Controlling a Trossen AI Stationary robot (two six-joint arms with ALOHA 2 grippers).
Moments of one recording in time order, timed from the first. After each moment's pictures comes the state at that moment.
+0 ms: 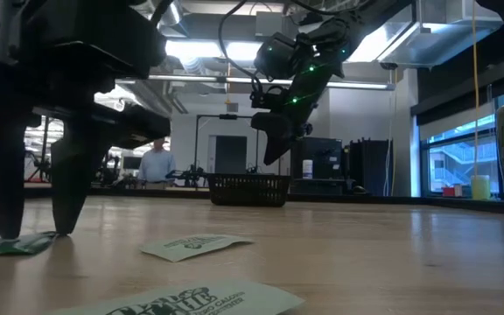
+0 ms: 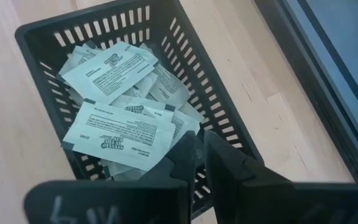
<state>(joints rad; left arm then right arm) -0.51 1.87 1.11 -0.54 0.03 -0.07 -0.30 1.92 1.36 -0.40 0.27 0.02</state>
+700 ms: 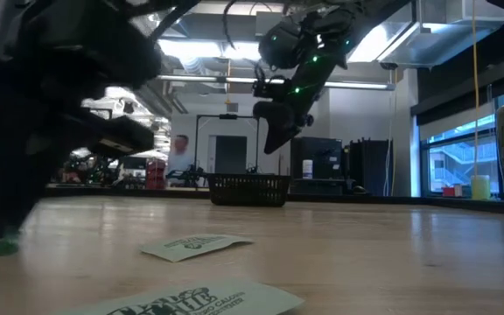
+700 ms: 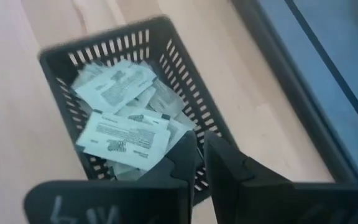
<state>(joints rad) -0.49 1.86 1.10 -0.59 0.14 -0.14 -0.30 1.88 1.36 -0.40 0.27 0.01</state>
